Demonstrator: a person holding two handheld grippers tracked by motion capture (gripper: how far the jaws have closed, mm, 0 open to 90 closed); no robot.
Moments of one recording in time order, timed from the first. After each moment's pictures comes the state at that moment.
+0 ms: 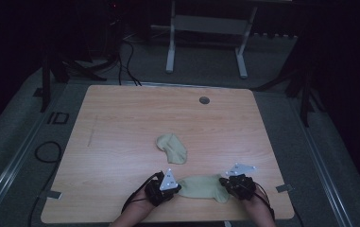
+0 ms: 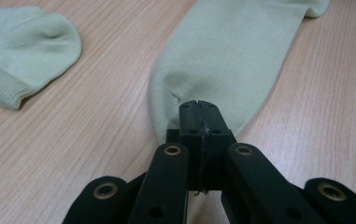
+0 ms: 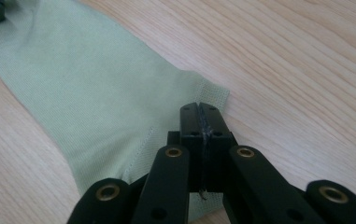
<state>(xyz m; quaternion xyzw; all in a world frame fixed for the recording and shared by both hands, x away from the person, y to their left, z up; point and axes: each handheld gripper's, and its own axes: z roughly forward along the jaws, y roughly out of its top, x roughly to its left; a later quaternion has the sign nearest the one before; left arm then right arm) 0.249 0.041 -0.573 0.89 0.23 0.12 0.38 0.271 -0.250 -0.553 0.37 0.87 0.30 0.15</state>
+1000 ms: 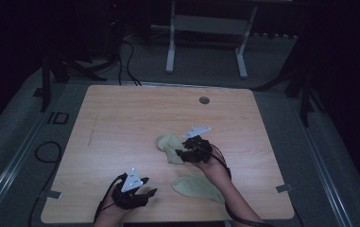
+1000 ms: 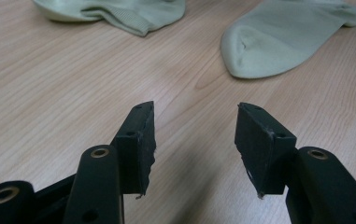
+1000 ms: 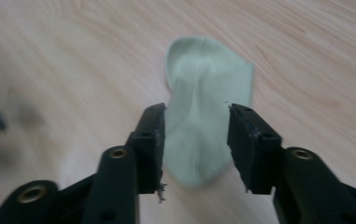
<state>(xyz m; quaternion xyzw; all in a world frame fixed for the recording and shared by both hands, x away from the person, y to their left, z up) 0.225 0.130 -0.567 0.83 0.34 0.14 0.42 0.359 -0.109 -0.499 0.31 0.88 0.34 0.13</state>
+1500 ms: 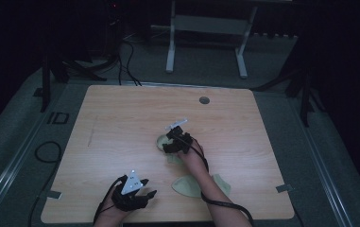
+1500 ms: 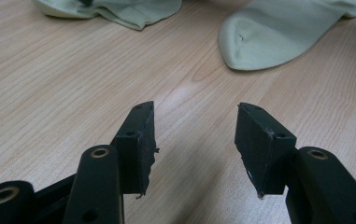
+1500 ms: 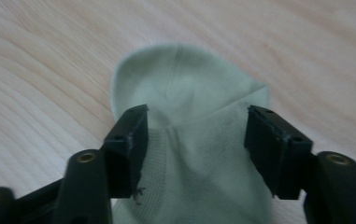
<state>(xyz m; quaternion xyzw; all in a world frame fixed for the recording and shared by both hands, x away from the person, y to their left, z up) 0.222 0.129 -0.569 0.84 0.33 0.15 0.42 0.414 -0.056 -0.551 0.37 0.87 0.28 0.14</state>
